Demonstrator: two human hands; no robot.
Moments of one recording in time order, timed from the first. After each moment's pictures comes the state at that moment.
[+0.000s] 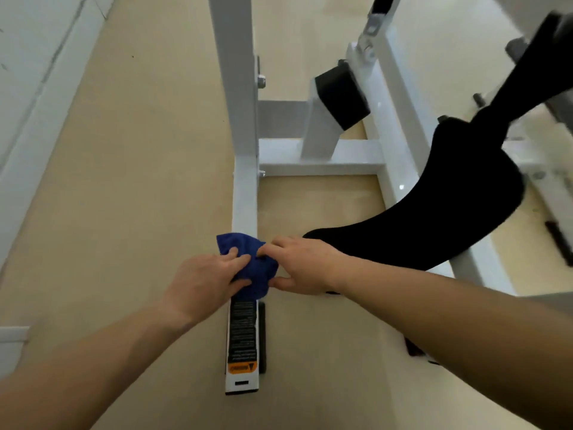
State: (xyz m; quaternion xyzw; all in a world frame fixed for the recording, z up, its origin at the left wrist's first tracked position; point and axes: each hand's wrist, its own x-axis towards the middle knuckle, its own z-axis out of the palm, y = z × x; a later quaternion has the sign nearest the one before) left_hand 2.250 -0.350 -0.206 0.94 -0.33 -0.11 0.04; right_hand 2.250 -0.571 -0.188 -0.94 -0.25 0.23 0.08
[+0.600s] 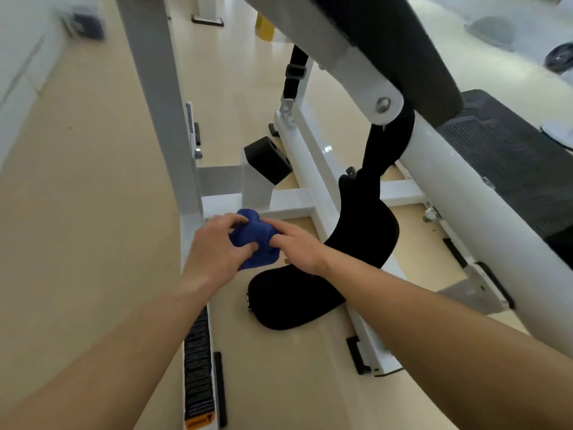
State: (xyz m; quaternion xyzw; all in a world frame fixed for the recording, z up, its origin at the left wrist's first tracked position) left_hand 2.308 -0.471 -0.112 0.89 -0.17 -0.05 0.42; right_hand 2.268 -0.638 -0.091 -0.83 0.13 0.18 0.51
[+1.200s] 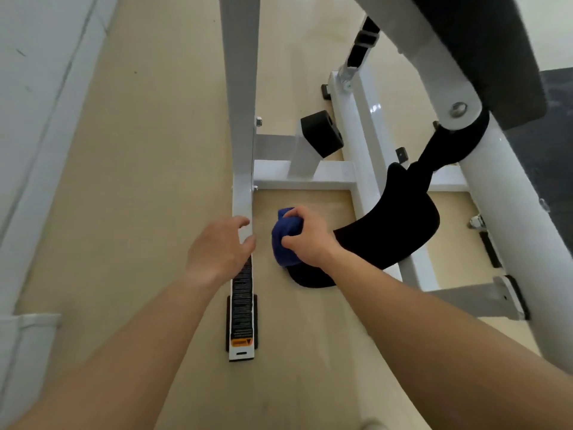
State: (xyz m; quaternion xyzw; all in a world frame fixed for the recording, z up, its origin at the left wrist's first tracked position) left_hand 2.267 -0.388 -0.082 0.94 -0.05 -0.17 0.29; right_hand 2.250 -0.576 -0.073 -0.85 0.18 0.17 0.47
